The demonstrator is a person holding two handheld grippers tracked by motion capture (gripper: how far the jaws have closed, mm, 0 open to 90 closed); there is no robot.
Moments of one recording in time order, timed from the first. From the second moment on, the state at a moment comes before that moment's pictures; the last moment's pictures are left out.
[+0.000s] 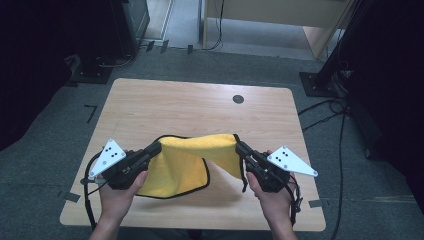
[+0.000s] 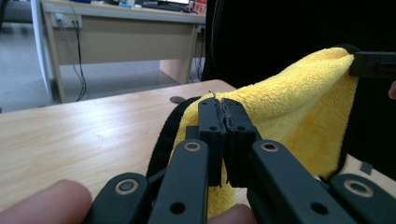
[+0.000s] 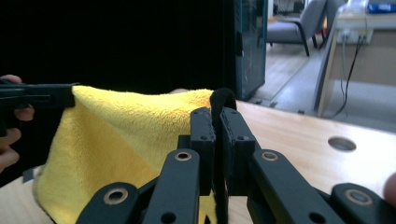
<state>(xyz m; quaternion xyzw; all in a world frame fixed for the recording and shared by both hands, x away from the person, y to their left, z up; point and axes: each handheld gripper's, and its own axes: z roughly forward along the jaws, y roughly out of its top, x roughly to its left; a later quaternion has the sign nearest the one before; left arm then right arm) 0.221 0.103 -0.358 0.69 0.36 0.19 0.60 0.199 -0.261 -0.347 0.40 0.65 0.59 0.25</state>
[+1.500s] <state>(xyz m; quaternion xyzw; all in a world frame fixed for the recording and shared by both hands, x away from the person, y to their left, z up) 0.262 0.065 -0.486 0.76 0.46 0.14 0.42 0.280 -0.309 -0.493 0.57 0.70 0.41 0.16</state>
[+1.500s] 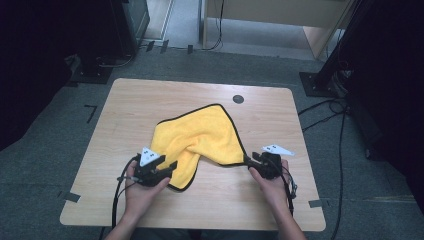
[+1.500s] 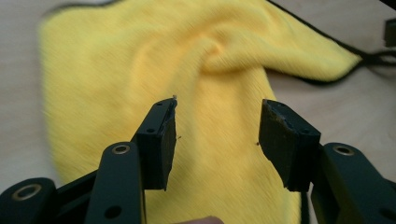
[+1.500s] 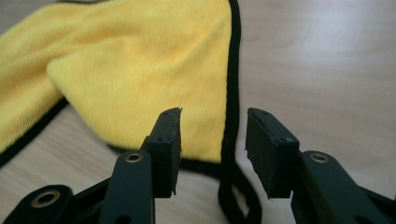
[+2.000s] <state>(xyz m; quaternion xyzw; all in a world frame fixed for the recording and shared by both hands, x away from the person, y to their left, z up) 0.249 0.043 -0.513 0.83 0.39 0.15 0.36 0.279 -0.307 -0.515 0.58 0.70 0.37 0.18</state>
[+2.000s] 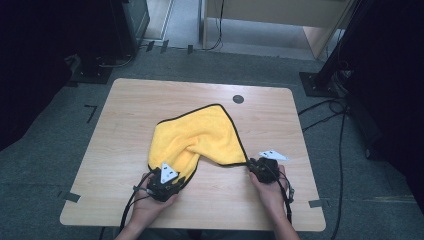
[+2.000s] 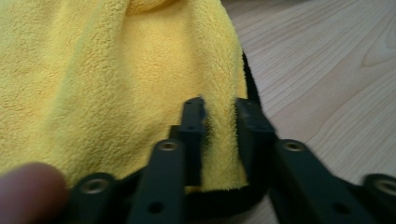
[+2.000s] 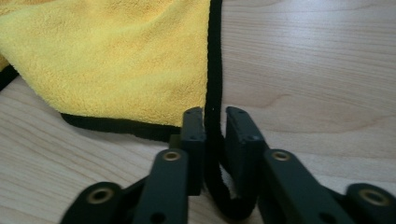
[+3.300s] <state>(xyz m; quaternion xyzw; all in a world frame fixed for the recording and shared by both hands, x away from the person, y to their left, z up) 0.281 0.144 -0.505 0.79 0.47 0.14 0.38 0.265 -0.293 -0.504 0.49 0.78 0.35 0.18</state>
